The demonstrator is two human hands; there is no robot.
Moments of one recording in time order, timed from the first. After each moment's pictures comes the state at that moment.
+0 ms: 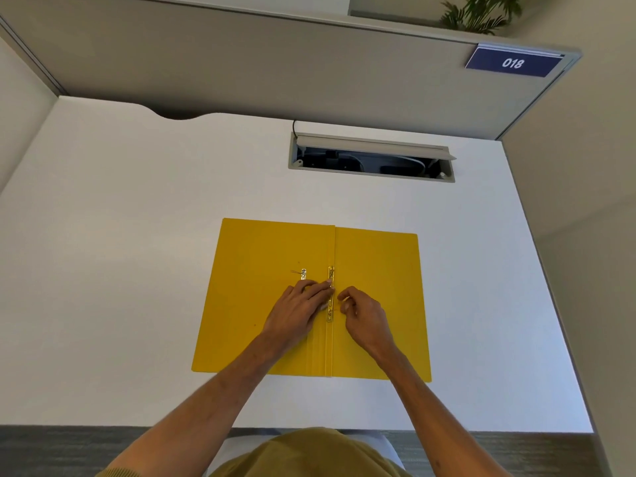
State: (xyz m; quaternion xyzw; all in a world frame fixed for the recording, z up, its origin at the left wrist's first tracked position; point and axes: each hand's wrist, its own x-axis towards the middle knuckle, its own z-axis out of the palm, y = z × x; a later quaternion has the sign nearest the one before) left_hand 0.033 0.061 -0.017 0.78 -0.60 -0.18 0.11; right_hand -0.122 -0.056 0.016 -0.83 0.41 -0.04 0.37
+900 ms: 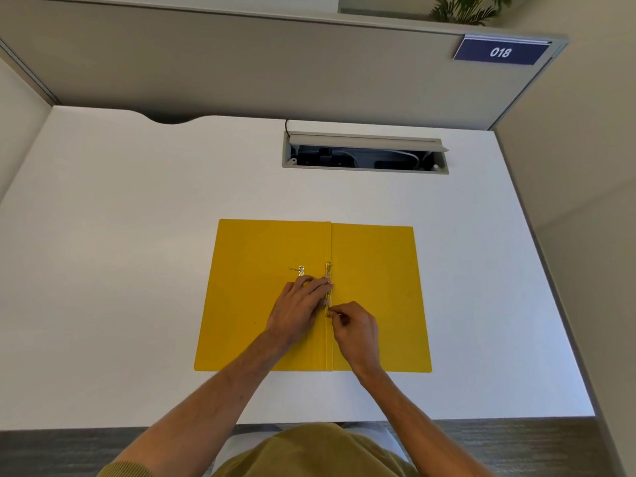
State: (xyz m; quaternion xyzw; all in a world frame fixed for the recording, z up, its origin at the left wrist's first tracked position) left_hand 0.027 0.058 -0.007 0.79 -0.58 -0.18 0.10; right_hand -0.132 -0.009 -0.005 -0.80 0.46 -0.14 0.37
